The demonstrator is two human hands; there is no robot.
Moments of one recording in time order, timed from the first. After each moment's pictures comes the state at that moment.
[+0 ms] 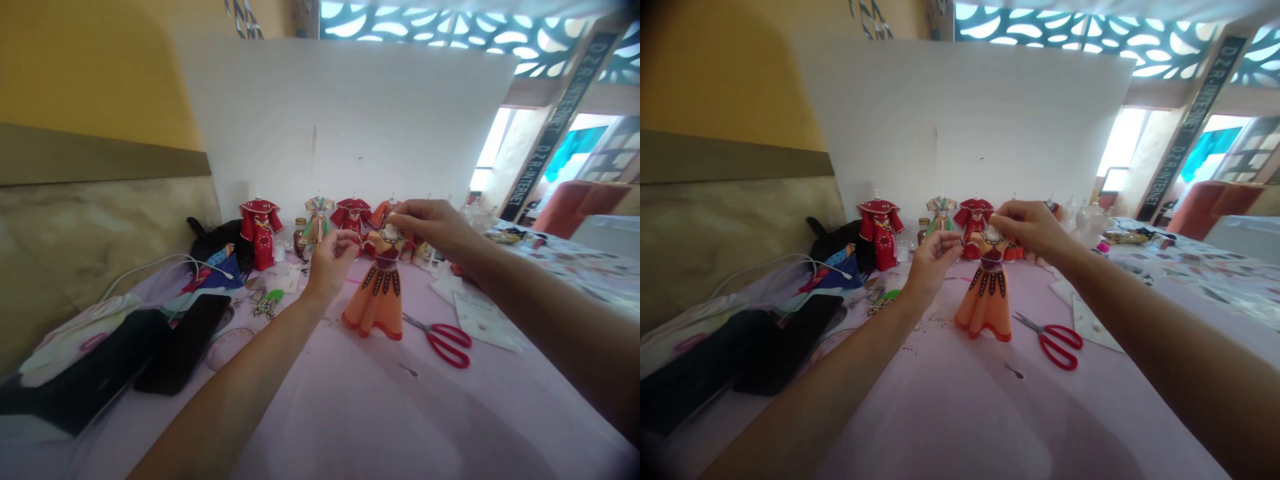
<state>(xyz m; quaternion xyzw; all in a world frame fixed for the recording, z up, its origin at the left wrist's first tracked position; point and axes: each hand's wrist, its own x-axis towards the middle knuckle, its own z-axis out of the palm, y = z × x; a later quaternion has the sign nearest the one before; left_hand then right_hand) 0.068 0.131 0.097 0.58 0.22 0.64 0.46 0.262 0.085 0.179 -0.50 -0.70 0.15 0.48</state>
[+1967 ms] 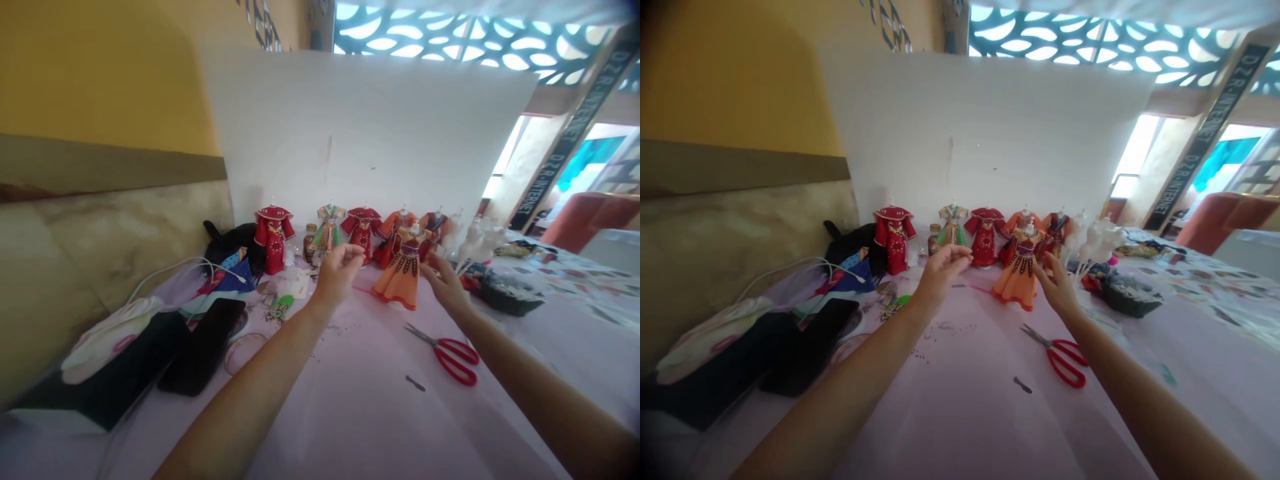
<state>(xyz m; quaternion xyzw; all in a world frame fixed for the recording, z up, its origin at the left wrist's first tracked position) 0.048 0.138 0.101 0.60 0.28 0.59 0.46 0.343 0.151 0.030 -0.58 -0.60 0.02 0.55</state>
